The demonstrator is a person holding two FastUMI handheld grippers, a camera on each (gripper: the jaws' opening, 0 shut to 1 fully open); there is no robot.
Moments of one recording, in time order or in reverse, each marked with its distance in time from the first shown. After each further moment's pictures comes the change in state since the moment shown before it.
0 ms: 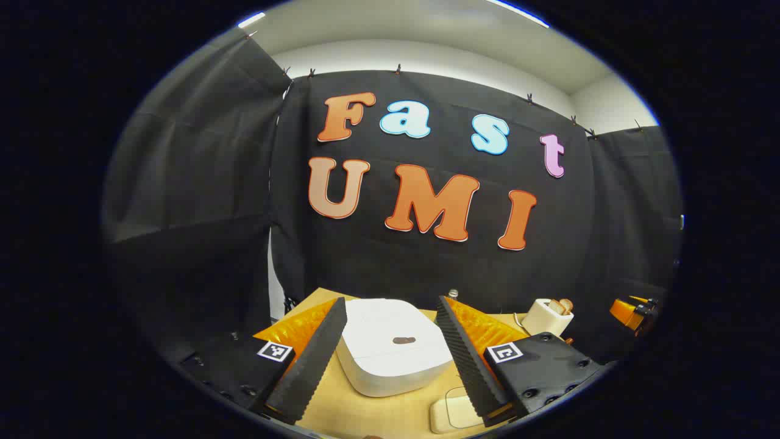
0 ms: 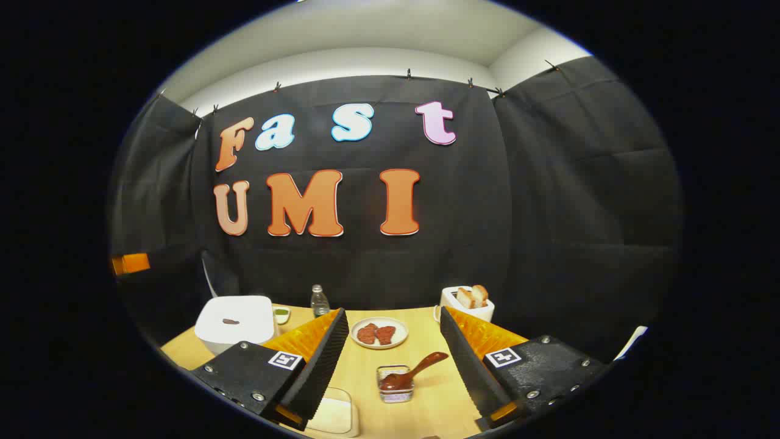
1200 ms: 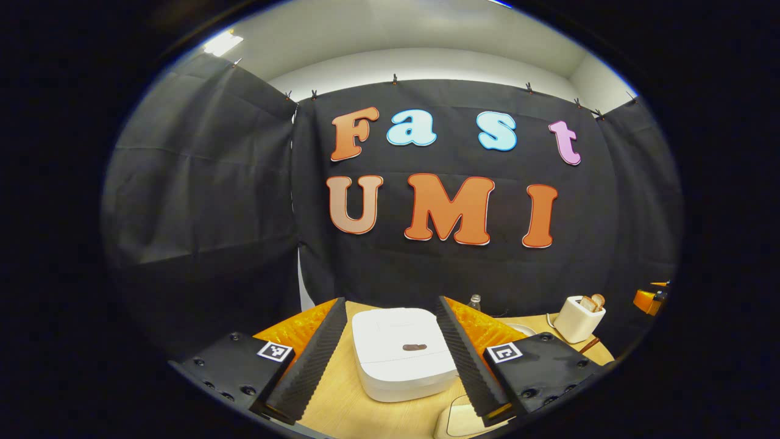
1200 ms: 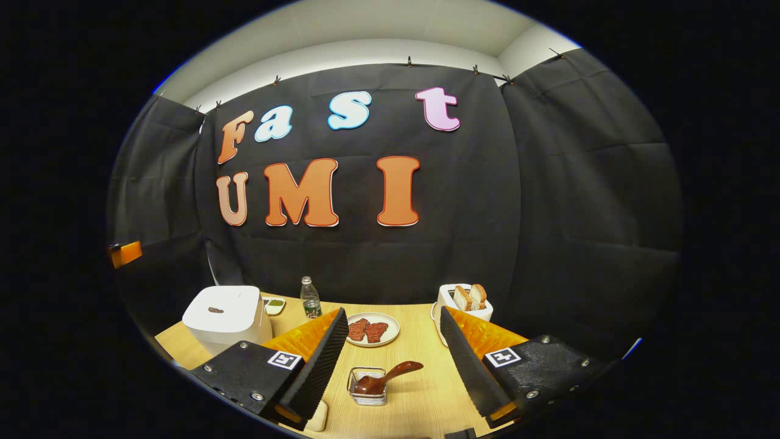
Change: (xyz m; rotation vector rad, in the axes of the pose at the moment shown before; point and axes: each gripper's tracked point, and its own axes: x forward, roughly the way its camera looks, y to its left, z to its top) left arm -0.013 -0.020 0.006 0.156 -0.059 0.182; right arm 0.047 -0.048 -0.005 0.008 0.045 0.092
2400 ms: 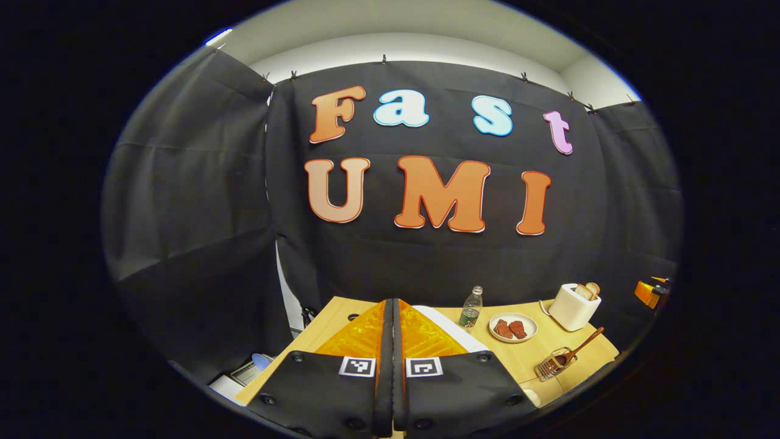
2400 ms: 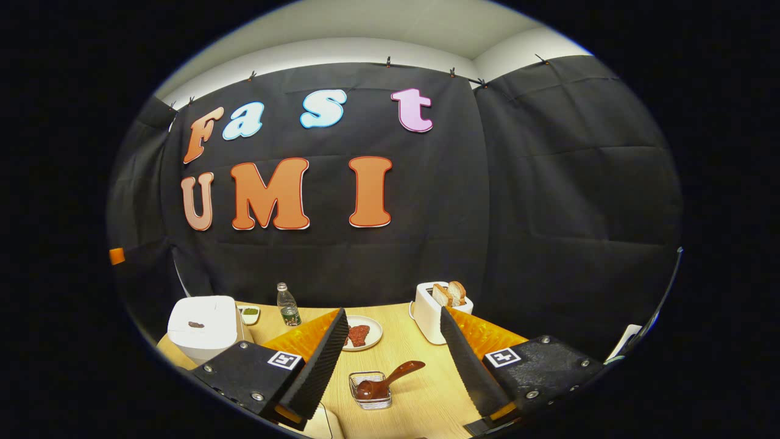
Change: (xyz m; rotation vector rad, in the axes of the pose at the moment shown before) left arm 0.079 0.030 -0.002 0.001 0.107 -0.178; right arm -0.001 0.019 -0.001 0.017 0.010 -0.199
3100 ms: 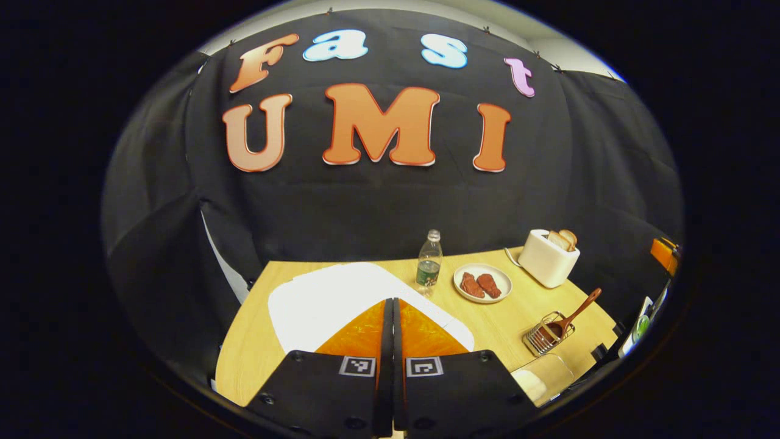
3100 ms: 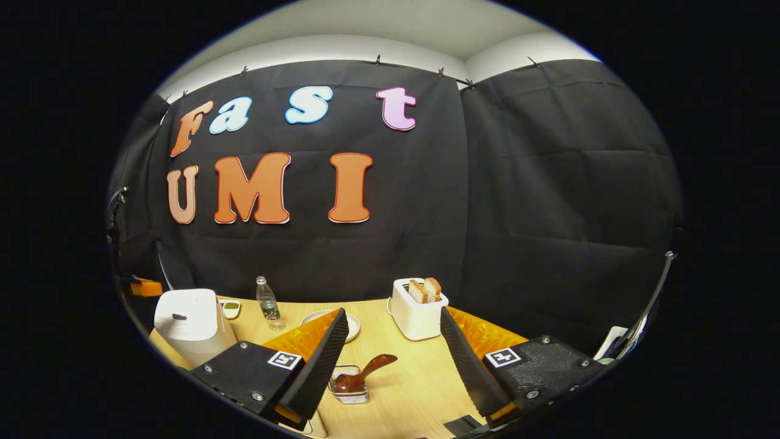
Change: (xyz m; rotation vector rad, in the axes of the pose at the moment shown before) left arm 0.106 -0.080 -0.127 0.077 0.319 -0.239; right arm -0.011 -0.038 -0.006 -0.022 0.020 -0.095
